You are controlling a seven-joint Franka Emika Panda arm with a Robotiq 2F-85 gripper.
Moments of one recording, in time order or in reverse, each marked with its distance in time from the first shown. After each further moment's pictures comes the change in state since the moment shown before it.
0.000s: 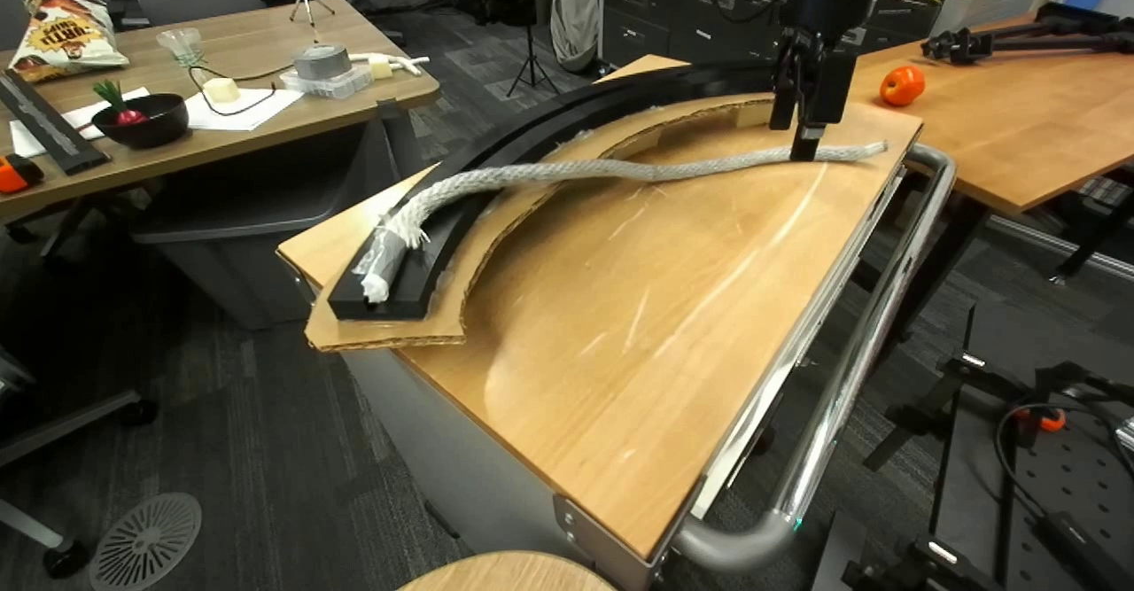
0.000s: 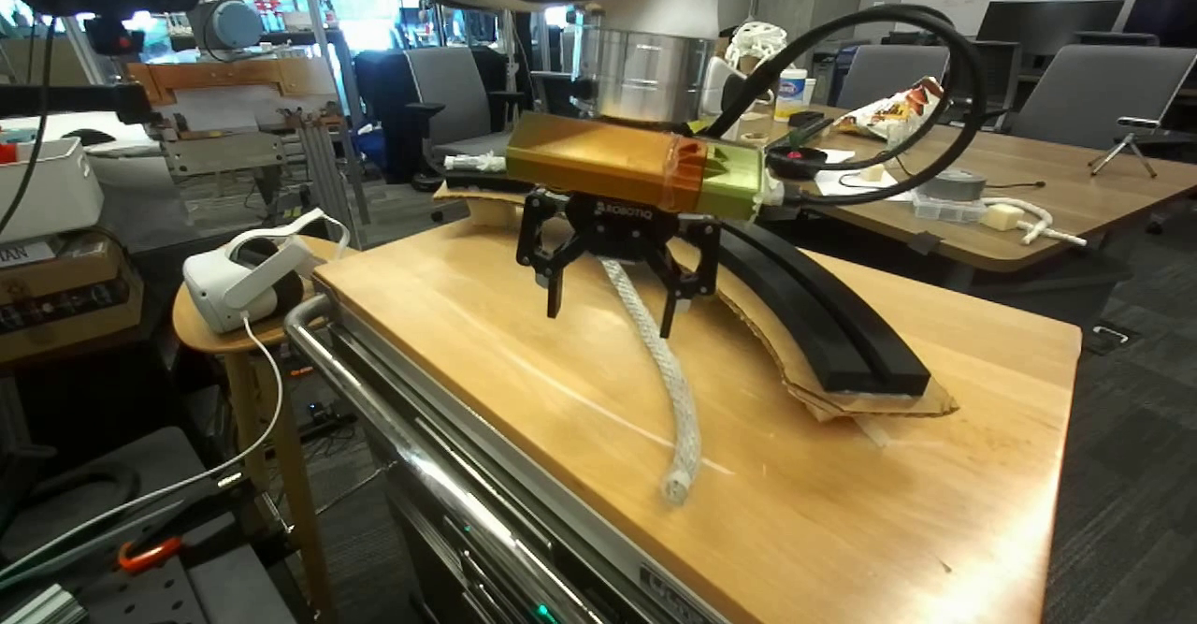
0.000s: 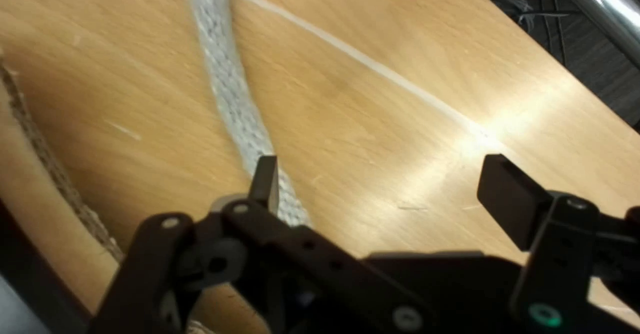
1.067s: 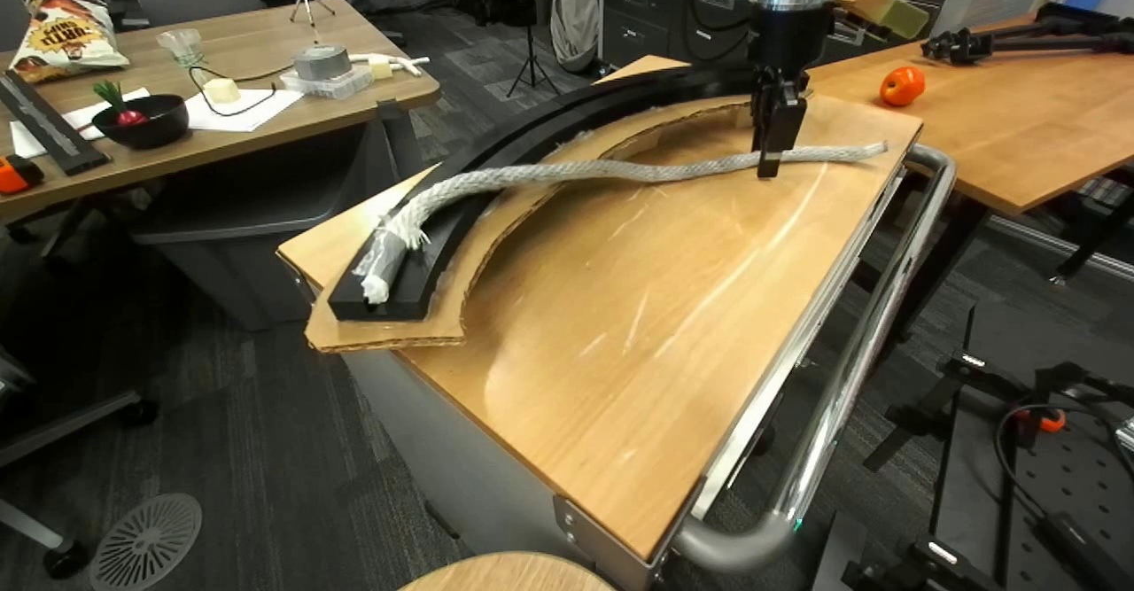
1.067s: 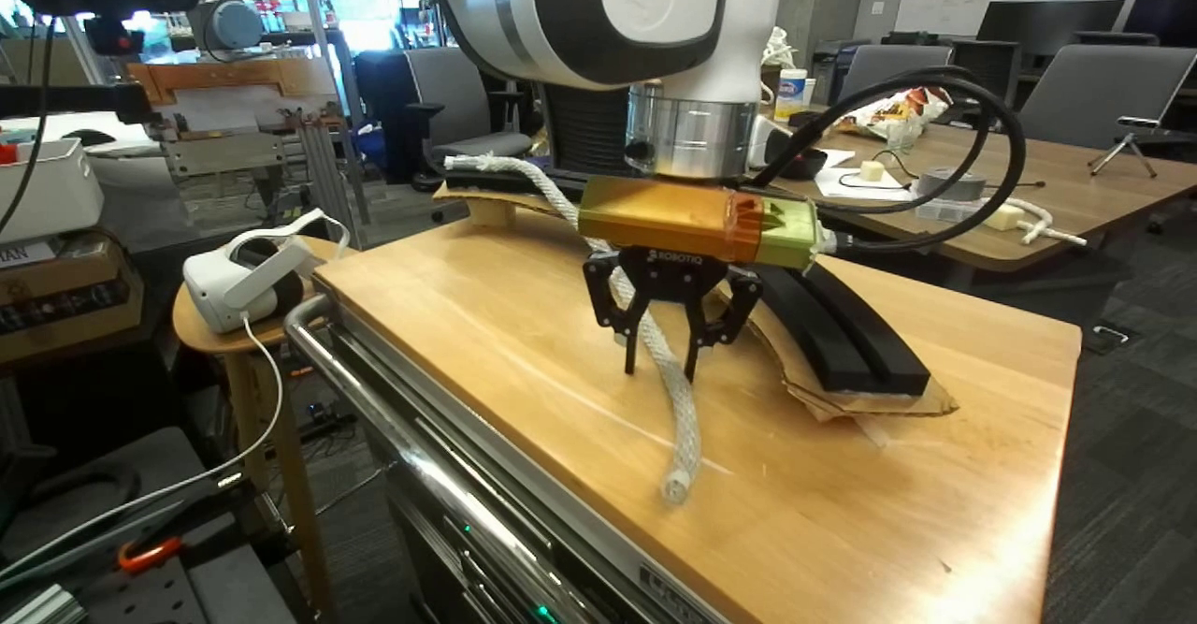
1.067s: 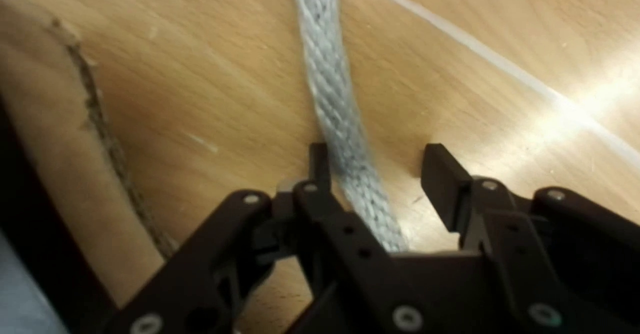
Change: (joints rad) arm -0.020 0.165 0.000 0.097 -0.057 0.070 0.034
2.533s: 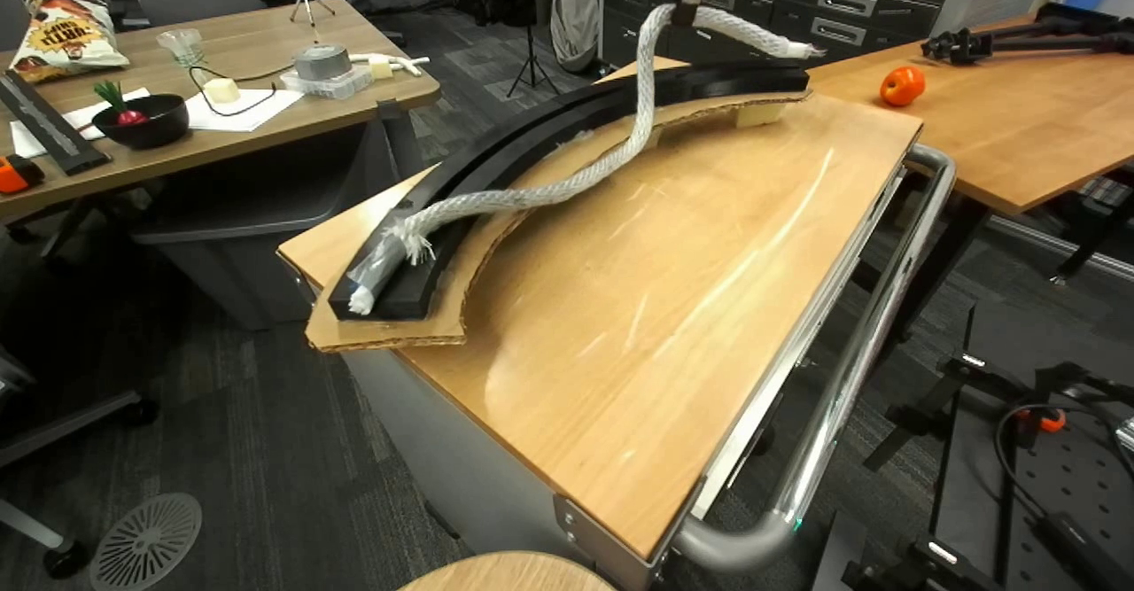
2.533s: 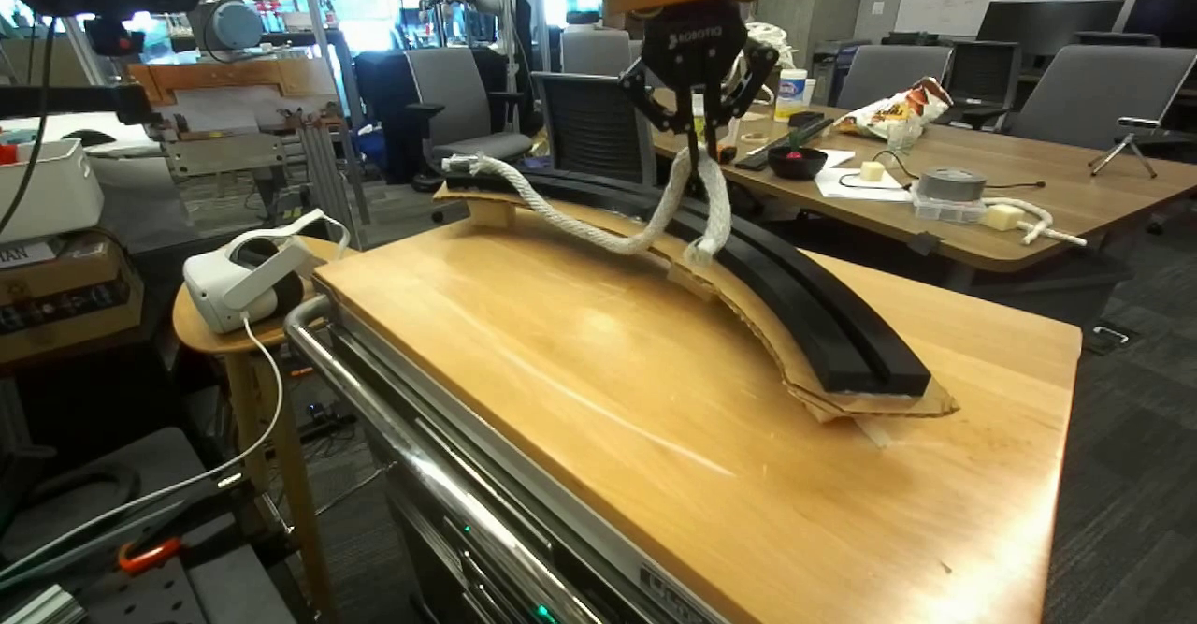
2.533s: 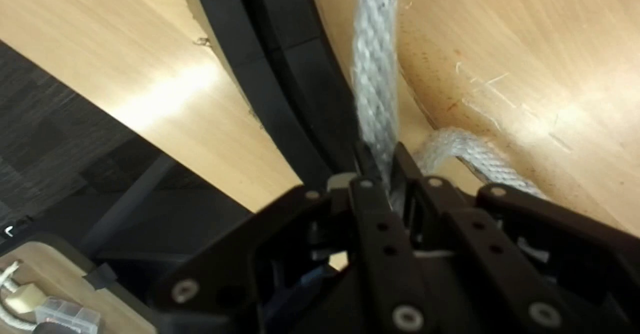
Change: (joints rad) arm 0.052 -0.133 0.065 0.173 -0.035 0.020 0.022
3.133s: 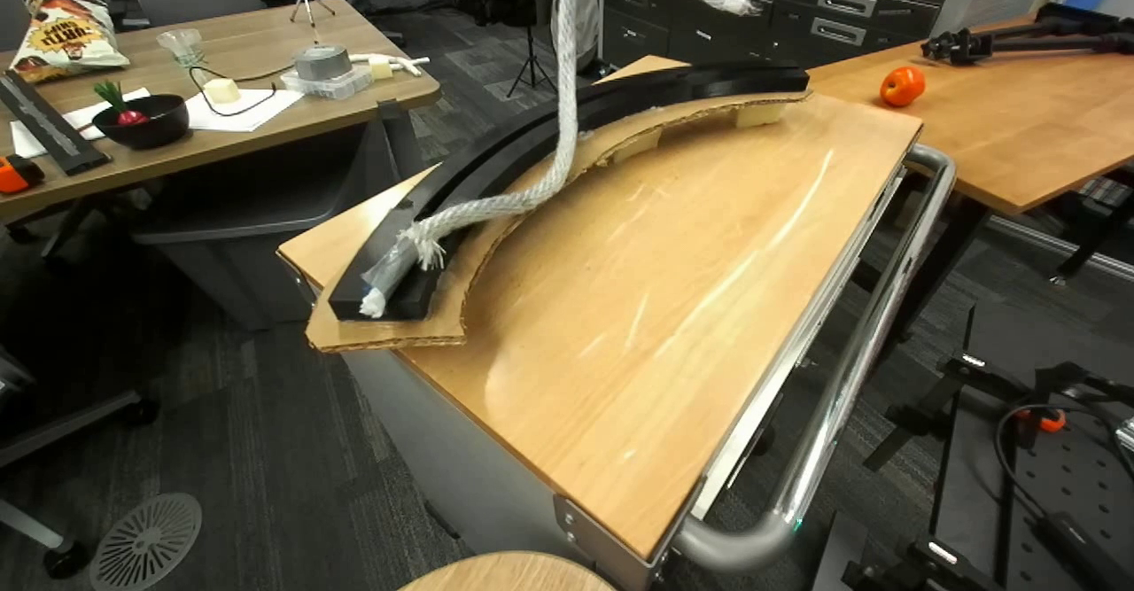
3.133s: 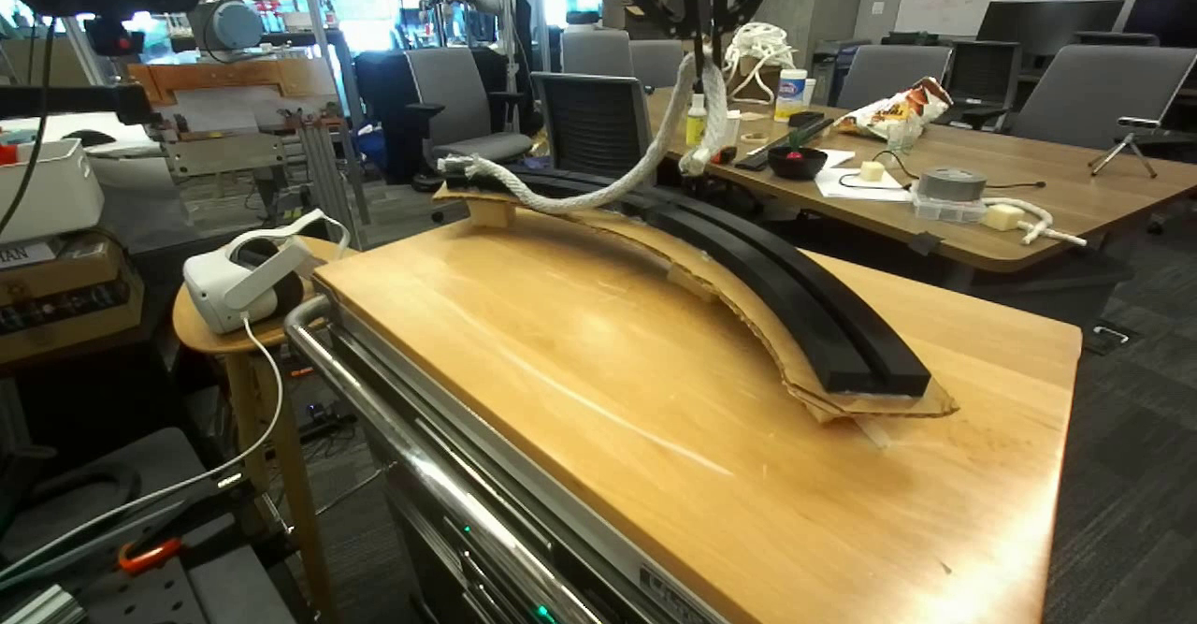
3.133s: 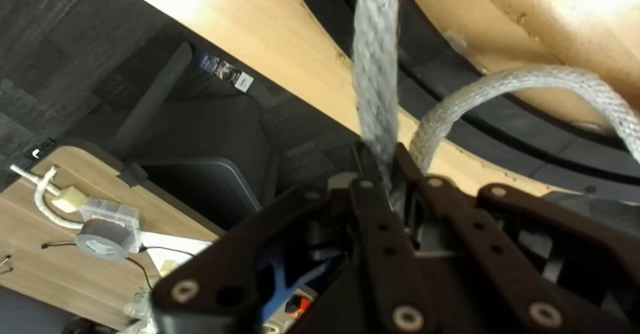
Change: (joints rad) arm 0.011 -0.003 0.011 0.125 0.239 0.020 -0.055
